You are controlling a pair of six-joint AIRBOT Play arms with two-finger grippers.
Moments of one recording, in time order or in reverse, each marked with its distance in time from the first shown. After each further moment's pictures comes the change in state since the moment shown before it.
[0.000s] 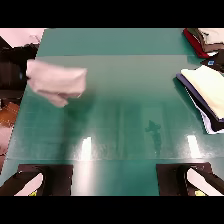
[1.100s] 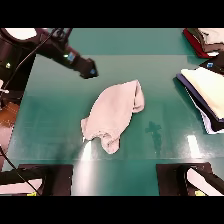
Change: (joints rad) left arm -0.340 -0.455 0.195 -0.027 0.101 0.111; right arm 0.000 0.000 0.000 0.001 0.039 0.001
